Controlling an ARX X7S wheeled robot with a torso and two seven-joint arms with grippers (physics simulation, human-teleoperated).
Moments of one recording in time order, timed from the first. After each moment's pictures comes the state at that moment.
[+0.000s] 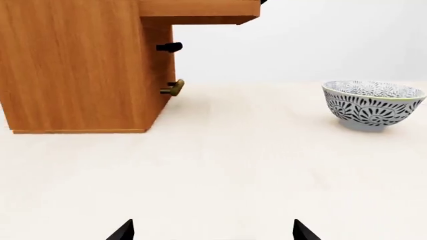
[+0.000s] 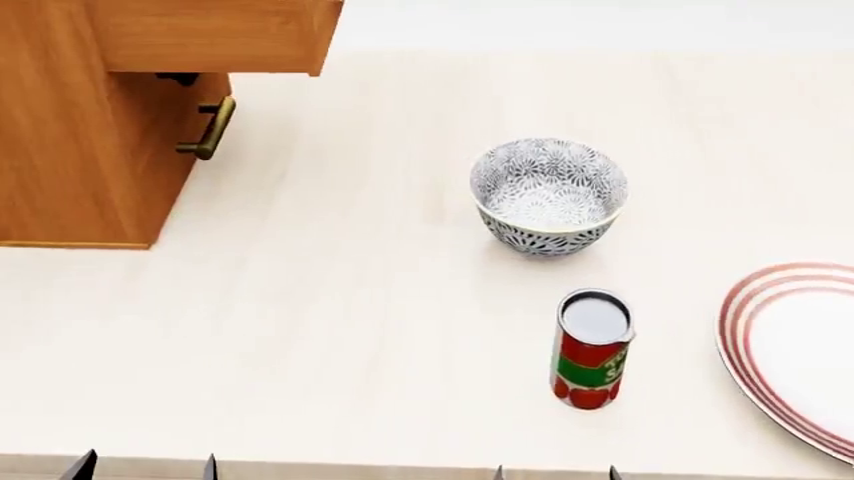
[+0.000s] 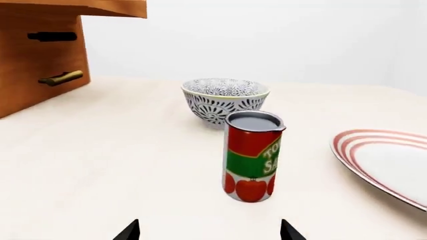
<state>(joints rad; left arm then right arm) 0.00 -0.06 0.07 0.00 -0.05 0.01 -0.07 0.00 0.06 -0.08 0.01 0.03 0.01 0.07</state>
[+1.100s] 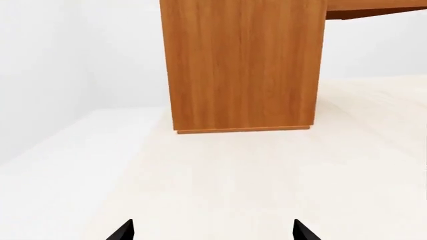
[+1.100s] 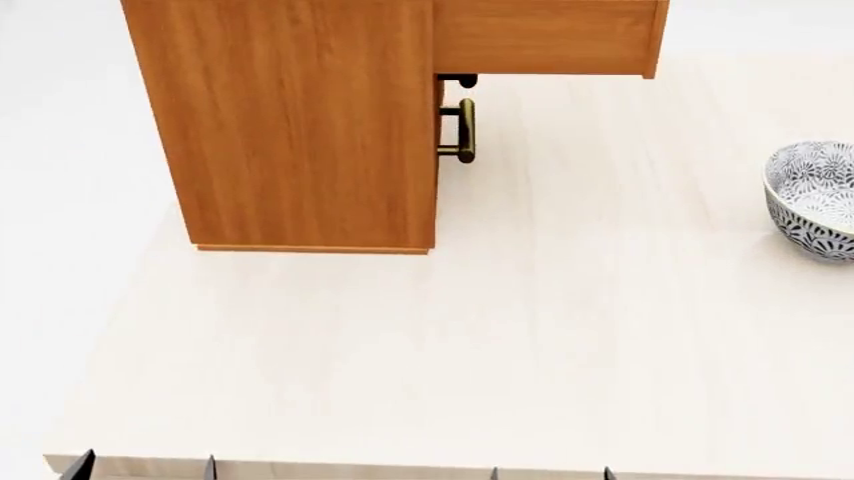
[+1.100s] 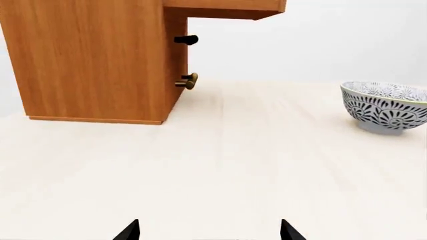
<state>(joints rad) -0.01 -0.12 0.15 -0.01 -0.08 0.02 -0.15 0.01 0.12 -0.15 0.00 0.09 0.01 0.13</state>
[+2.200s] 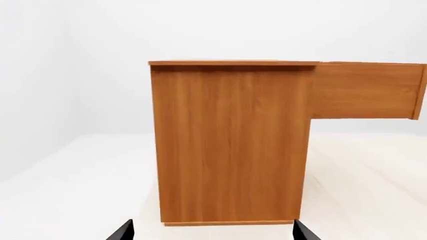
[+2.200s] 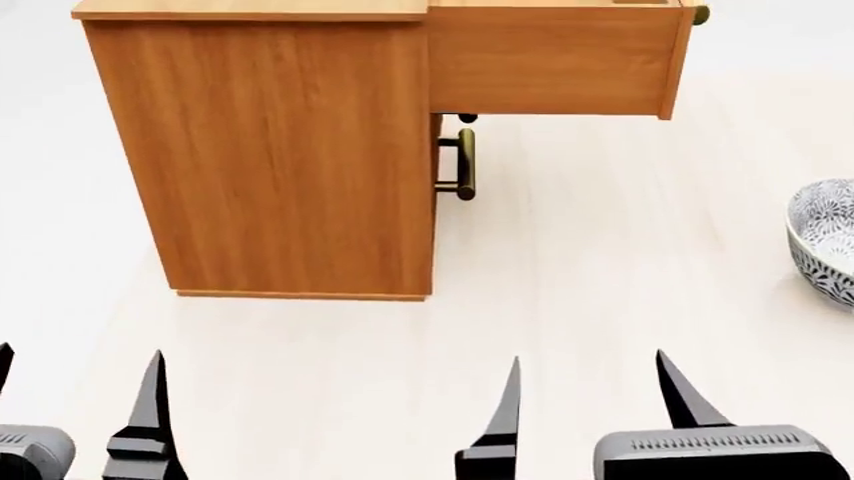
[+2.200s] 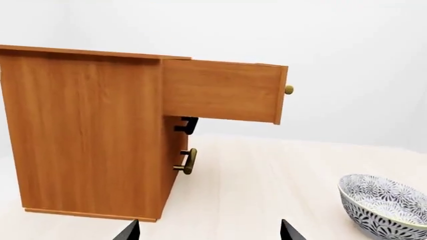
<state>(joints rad) -0.11 -0.18 0.09 0.90 -0.29 -0.88 -0.29 0.11 0.27 -0.08 -0.82 0.31 0.79 0.26</state>
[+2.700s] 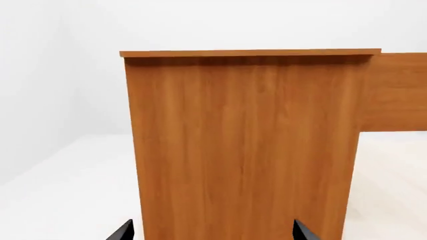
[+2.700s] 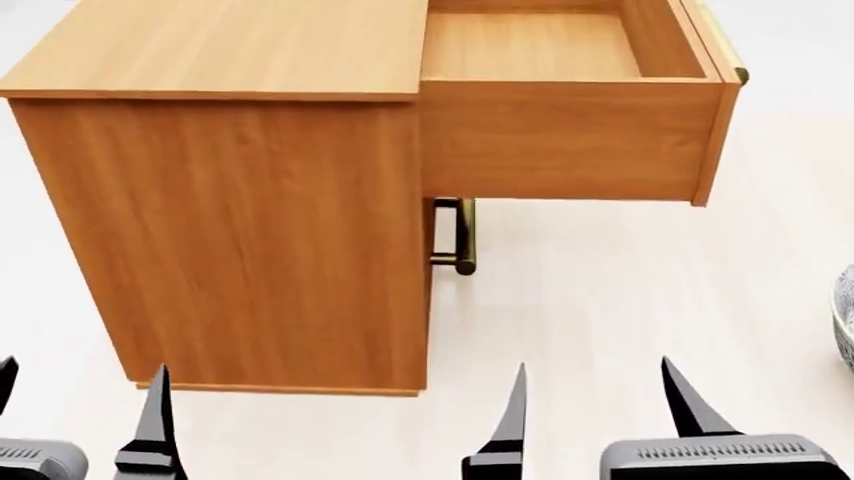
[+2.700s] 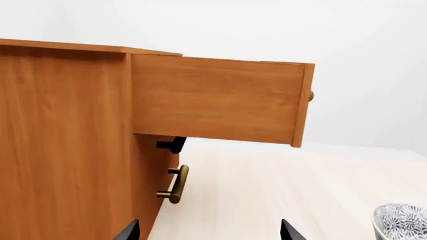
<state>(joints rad) -0.07 -0.20 0.12 0.86 -0.27 -0.82 -0.31 0.09 0.29 -0.08 -0.80 0.31 0.75 0.26</state>
